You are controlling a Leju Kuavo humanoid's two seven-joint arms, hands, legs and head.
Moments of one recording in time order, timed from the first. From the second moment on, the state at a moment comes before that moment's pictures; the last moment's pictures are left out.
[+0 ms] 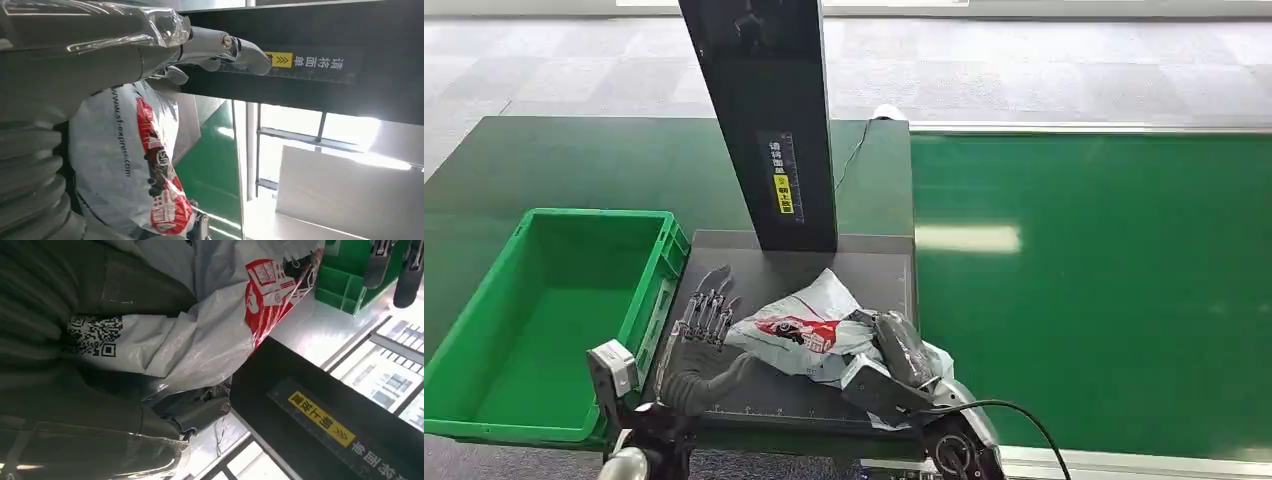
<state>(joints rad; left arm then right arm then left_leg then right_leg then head) 0.05 -0.15 -0.13 -1.61 -0.04 -0.31 -0.38 -0.07 0.18 0.29 -1.47 0.67 0.05 -0.34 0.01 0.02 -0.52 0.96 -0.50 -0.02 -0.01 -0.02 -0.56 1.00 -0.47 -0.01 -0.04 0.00</state>
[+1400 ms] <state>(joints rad) 0.02 -0.12 -0.19 -1.57 -0.08 -0.34 -0.38 -0.16 0.19 0.35 -1.31 0.39 0.01 -0.54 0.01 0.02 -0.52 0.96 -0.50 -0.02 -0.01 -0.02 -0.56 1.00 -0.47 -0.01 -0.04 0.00</state>
